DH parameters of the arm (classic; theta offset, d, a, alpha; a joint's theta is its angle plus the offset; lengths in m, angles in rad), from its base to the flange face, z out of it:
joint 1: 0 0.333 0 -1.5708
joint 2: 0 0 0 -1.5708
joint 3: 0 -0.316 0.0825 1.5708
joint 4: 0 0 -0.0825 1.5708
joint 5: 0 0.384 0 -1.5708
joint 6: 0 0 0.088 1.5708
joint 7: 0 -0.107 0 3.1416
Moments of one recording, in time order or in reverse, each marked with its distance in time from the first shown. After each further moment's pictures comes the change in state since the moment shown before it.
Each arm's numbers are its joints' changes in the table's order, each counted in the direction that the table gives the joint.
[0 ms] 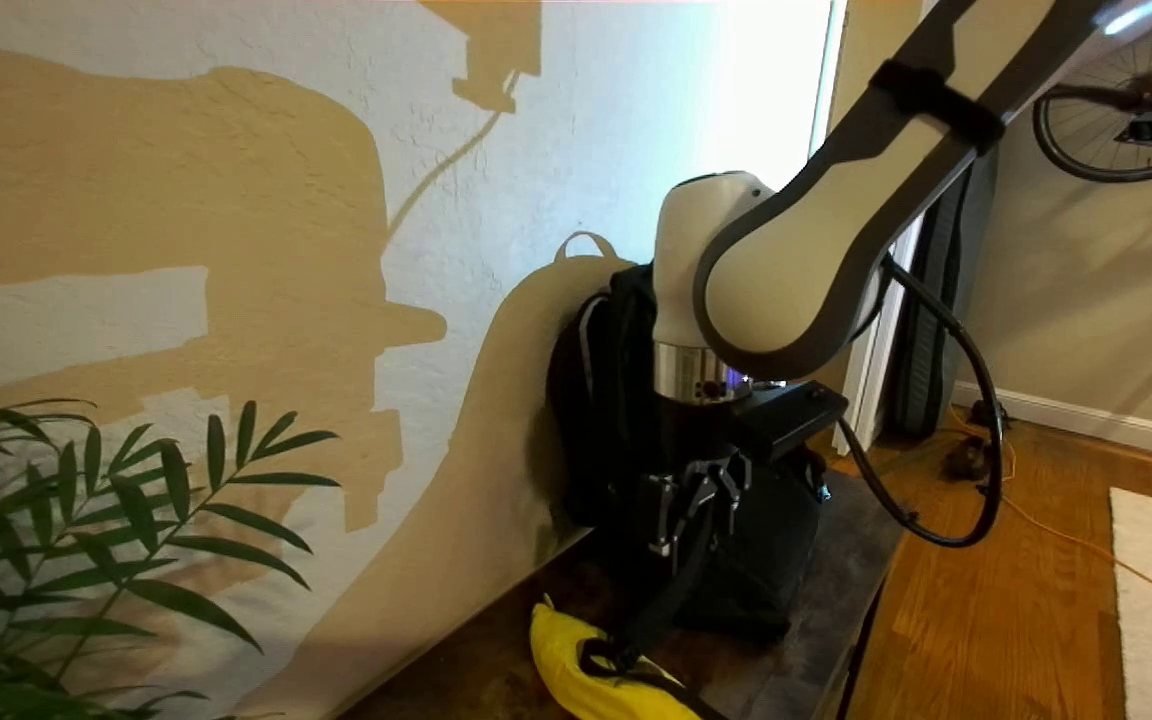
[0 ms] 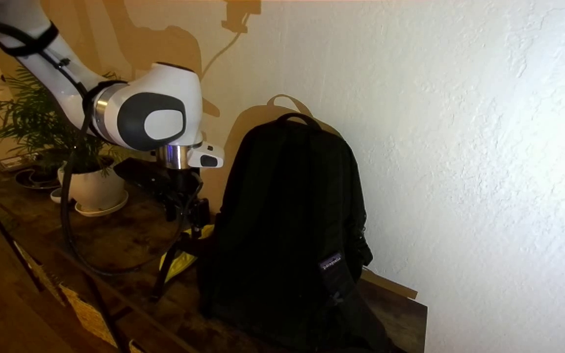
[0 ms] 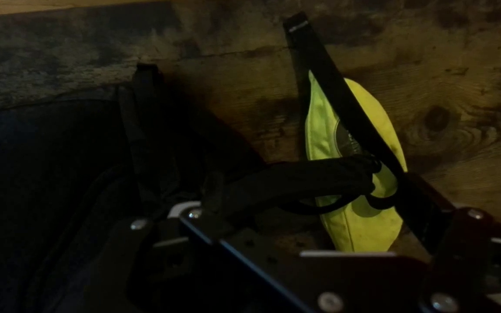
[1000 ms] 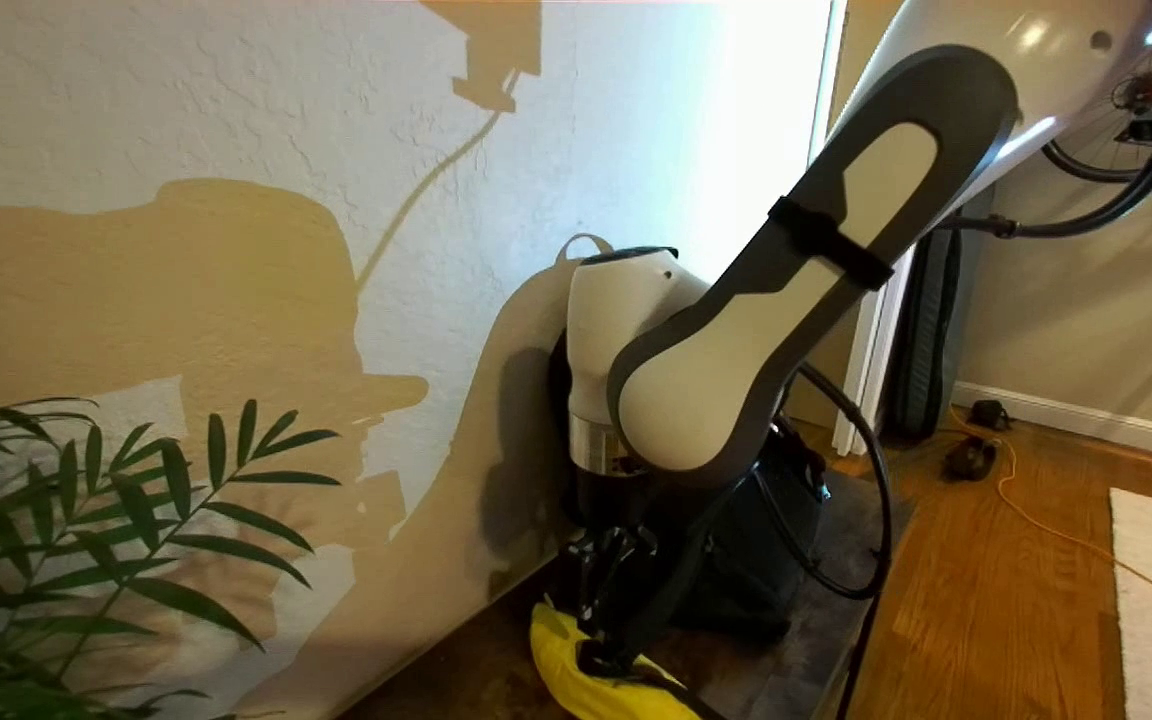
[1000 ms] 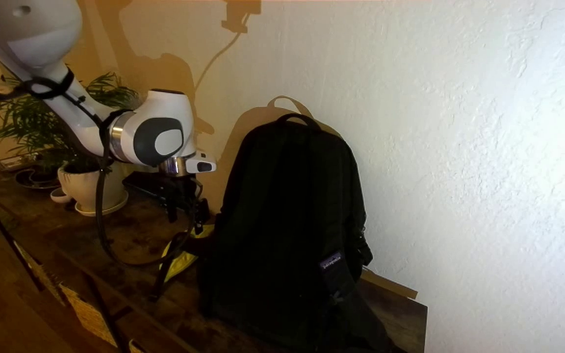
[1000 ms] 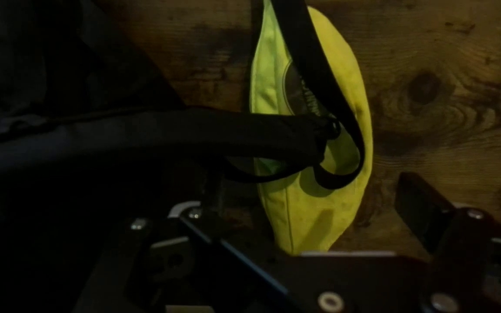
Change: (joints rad) arm 0.103 0.230 0.013 -0.251 -0.069 -0.030 -0.008
